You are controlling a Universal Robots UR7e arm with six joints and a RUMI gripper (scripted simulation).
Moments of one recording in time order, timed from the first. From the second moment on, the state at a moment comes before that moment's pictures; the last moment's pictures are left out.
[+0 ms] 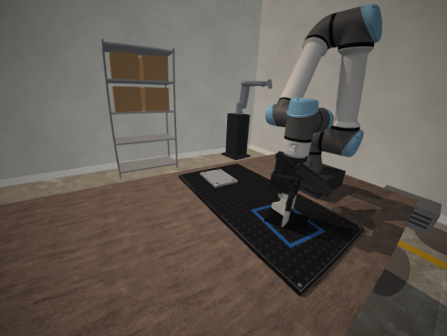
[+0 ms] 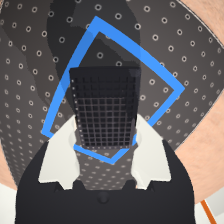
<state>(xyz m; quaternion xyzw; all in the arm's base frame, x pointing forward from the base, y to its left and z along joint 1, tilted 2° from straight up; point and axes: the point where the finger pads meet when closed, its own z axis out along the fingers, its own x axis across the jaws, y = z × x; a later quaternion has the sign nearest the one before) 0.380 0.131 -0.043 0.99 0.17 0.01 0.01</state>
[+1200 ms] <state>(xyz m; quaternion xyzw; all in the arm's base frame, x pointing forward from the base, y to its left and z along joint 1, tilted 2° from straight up) 0.378 0.131 -0.039 0.99 0.17 0.01 0.01</state>
